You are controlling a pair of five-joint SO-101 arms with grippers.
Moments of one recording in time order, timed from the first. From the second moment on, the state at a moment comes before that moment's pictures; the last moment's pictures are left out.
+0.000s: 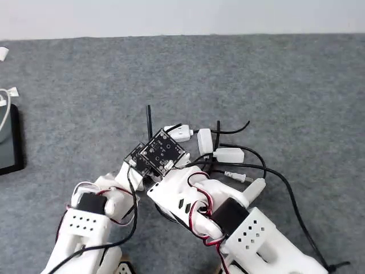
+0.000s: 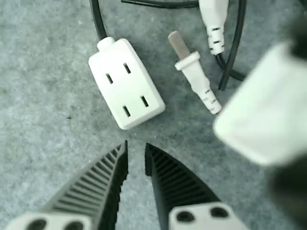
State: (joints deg) left arm 6.9 -54.6 77.4 60.4 -25.1; right arm -49.2 -53.5 53.8 47.9 2.7
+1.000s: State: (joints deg) left arm -10.9 -56.3 77.4 52.4 -9.9; right arm -46.0 -39.4 62.2 24.5 -3.9
